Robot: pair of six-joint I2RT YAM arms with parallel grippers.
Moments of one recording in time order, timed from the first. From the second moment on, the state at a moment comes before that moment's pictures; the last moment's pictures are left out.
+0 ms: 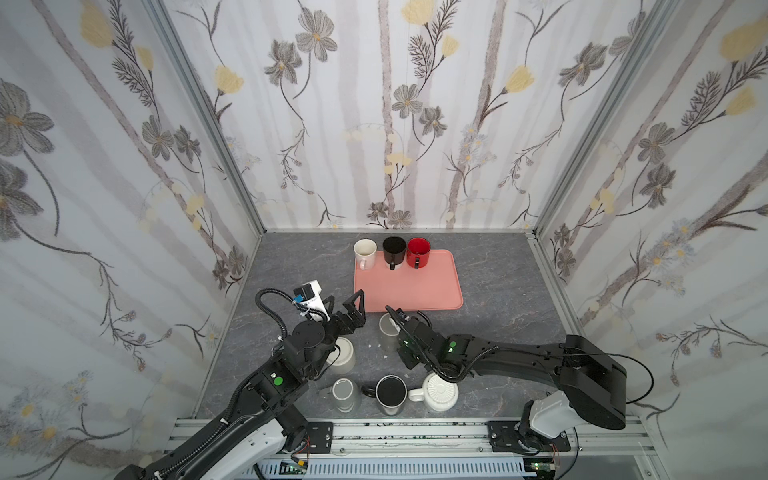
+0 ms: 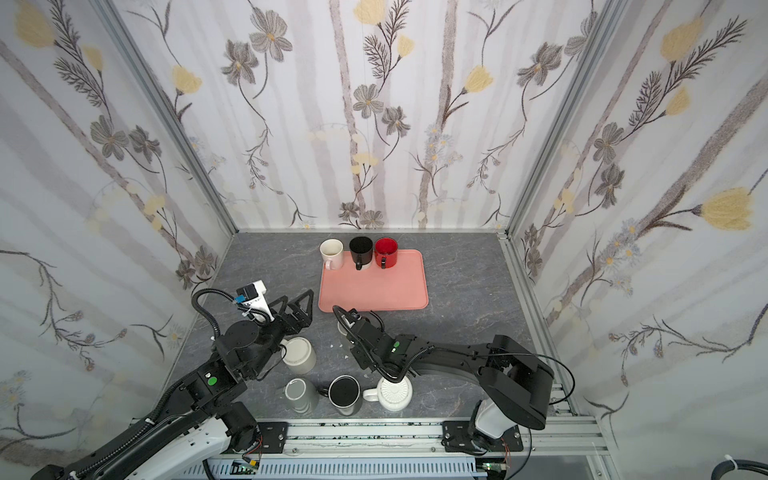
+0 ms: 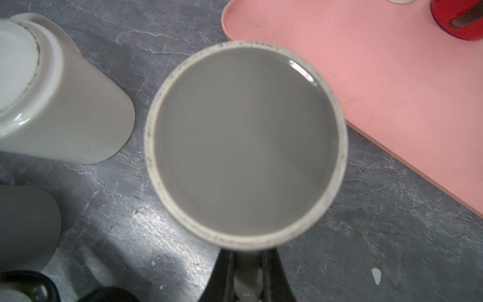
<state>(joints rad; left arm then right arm) -0.76 0.64 0.54 -0.03 -0.42 -0.69 1.09 1.53 0.85 -0.19 0.27 0.29</state>
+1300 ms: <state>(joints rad) -0.64 0.88 0.45 0.63 0.33 -0.82 0.86 1.06 0.68 0.60 -0.07 0.53</state>
